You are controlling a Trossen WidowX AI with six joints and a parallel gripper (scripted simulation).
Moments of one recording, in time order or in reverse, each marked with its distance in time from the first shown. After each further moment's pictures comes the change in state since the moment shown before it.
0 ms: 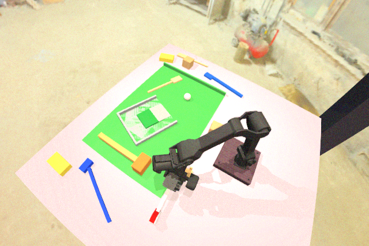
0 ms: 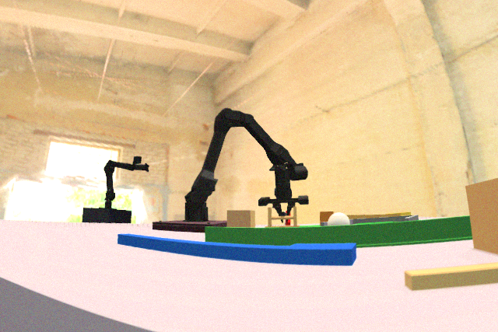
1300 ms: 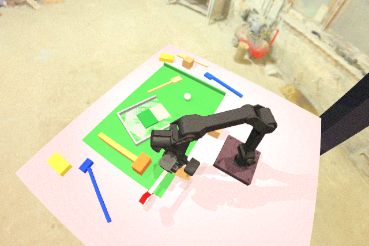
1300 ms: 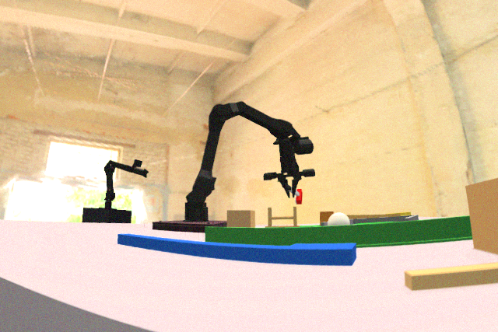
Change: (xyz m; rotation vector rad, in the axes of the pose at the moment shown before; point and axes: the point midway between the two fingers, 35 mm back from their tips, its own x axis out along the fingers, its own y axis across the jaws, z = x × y) arm -0.099 -0.029 -0.012 0.149 0.012 -0.041
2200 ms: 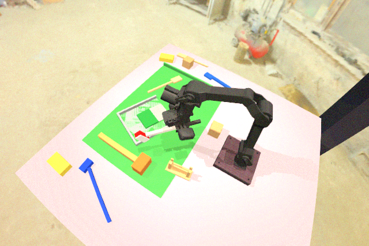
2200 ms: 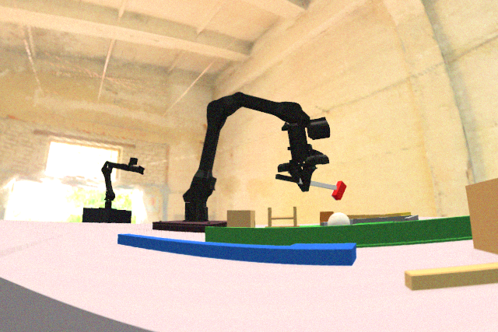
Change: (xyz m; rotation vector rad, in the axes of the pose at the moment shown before) arm -0.036 -0.076 -0.141 0.679 0.046 -0.089
